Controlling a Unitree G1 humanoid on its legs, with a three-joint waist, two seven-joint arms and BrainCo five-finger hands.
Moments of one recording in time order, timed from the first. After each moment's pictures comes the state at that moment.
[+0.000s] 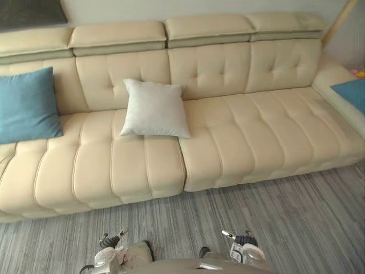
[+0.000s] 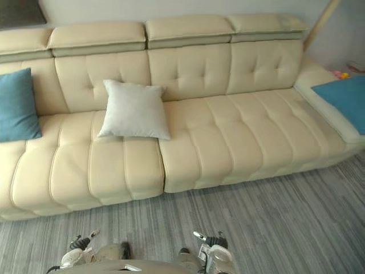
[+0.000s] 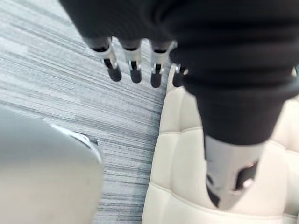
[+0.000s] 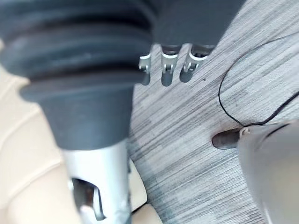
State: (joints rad) left arm 0.09 -0.02 0.34 0.95 -0.09 0.02 0.23; right arm 0.06 0.00 -0.37 0.92 0.03 0.00 -0.21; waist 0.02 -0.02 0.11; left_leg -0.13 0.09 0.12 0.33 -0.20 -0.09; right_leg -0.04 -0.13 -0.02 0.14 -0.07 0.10
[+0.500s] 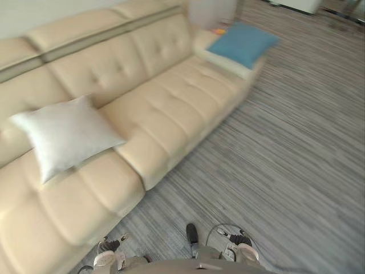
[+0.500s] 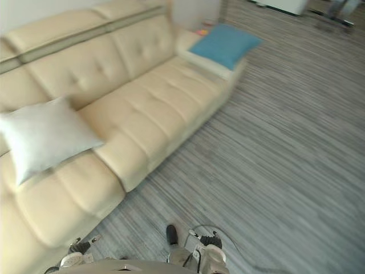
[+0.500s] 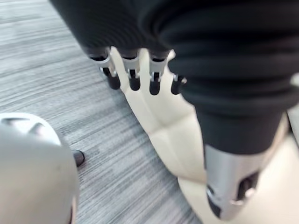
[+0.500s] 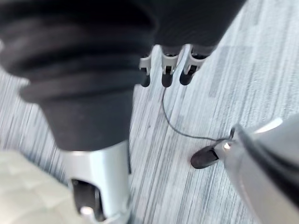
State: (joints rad) left arm 0.08 0.01 0.24 0.99 0.04 0.02 0.23; right arm 0.05 0.03 -0.37 0.89 0.08 0.00 -0.23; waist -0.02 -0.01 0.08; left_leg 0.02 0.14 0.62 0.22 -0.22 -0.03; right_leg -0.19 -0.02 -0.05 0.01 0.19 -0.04
